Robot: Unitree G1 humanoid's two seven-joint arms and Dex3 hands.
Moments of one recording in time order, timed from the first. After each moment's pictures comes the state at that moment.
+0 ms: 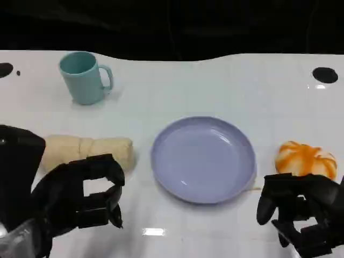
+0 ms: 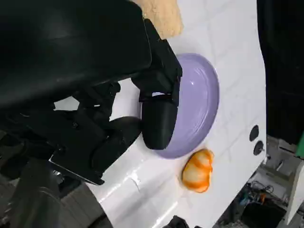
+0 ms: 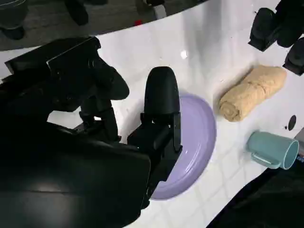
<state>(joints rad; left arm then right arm) -0.04 0.27 0.07 -0.40 -0.45 0.89 -0.29 0.11 -0.42 0.10 -0.51 0.05 0.47 0.47</state>
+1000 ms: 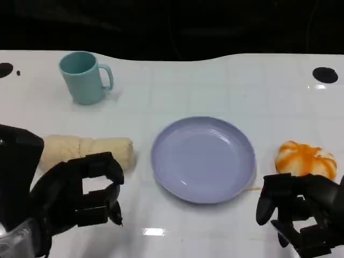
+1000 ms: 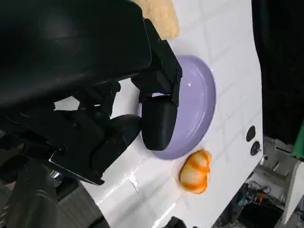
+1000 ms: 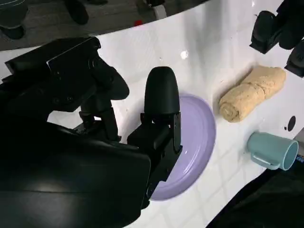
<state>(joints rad) -0.04 0.26 0.07 -0.38 -0.44 0.85 -0.30 0.11 -0.42 0.10 -0.51 0.04 0.47 0.47</state>
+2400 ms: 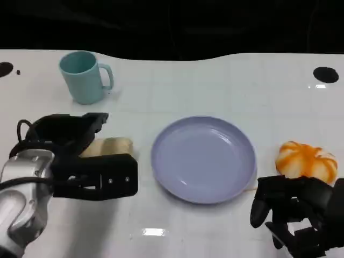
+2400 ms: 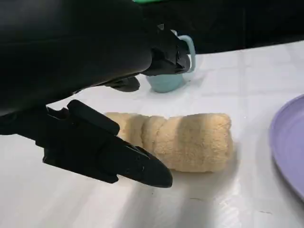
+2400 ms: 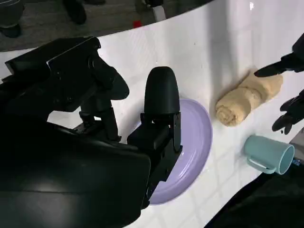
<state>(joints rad) -0.44 0.47 -0.44 0.18 0.81 0.27 -0.29 0.12 -0.41 0.13 -0.52 0.03 0.46 0.45</state>
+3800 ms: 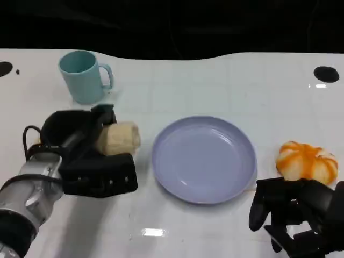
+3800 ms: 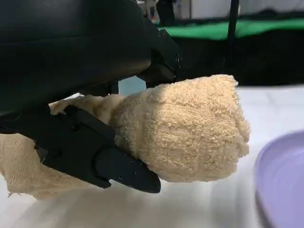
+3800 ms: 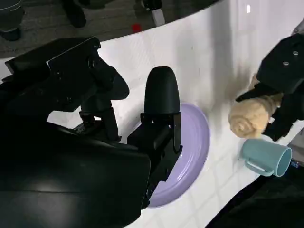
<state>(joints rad) -0.60 0.35 -0.43 0.73 0.71 -0.16 0.25 0.14 -0.41 0.13 -0.58 0.03 0.48 0.45</state>
